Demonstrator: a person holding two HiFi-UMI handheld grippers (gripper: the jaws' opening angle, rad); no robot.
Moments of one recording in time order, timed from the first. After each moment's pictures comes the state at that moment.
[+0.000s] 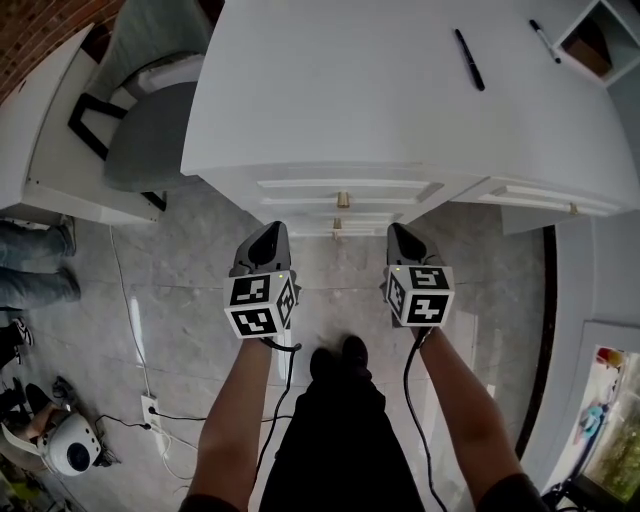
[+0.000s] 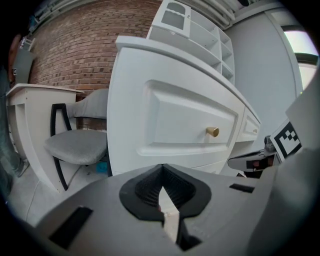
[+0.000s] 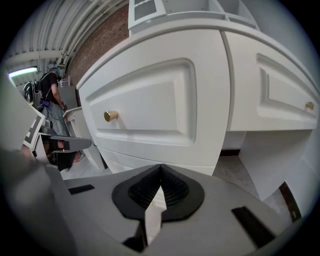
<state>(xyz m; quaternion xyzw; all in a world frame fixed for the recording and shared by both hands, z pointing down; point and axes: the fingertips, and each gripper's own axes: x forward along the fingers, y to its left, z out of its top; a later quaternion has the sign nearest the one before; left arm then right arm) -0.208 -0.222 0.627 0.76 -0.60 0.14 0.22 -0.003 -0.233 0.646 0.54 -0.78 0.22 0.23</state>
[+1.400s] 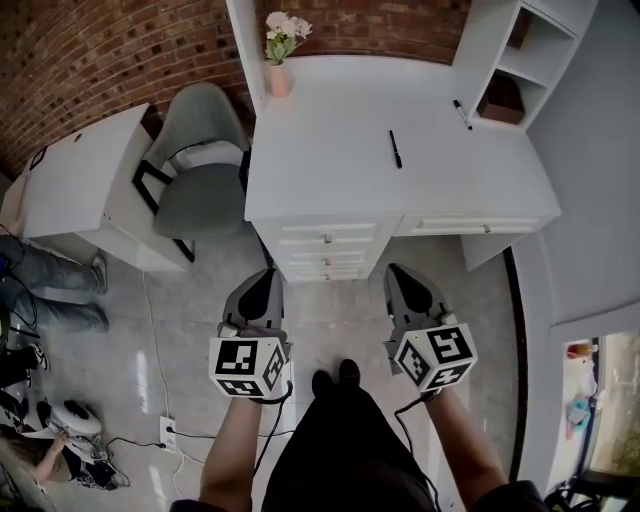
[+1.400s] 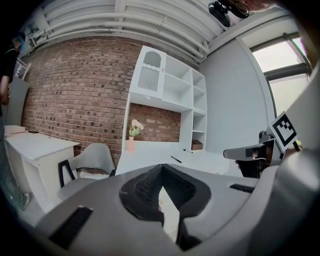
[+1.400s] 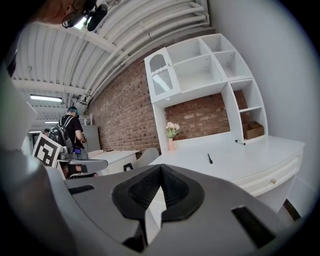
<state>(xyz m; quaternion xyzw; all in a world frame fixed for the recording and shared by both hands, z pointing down) -0.187 -0.074 0.274 0.81 -0.58 0.06 0.10 0.000 -0.081 0.265 0.51 -0.85 0.13 0.04</state>
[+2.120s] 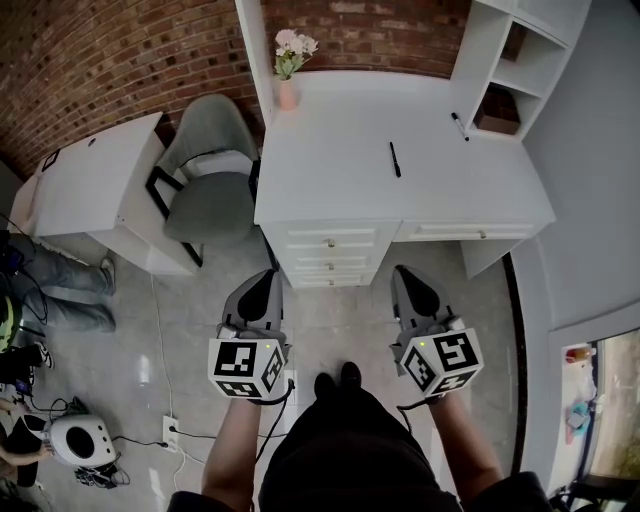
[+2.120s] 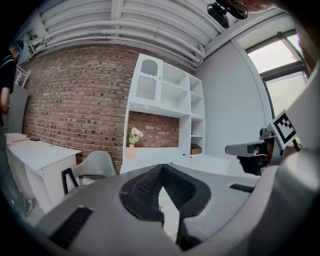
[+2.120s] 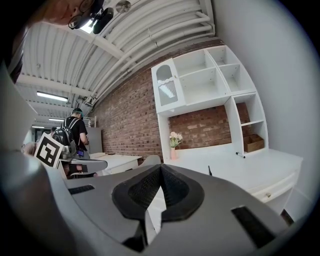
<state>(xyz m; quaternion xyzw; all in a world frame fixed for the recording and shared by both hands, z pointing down) -0.187 -0.045 0.227 0.81 -0.58 0.05 0.07 0.009 -0.052 0.211 0.50 -0.86 0.09 0.02</state>
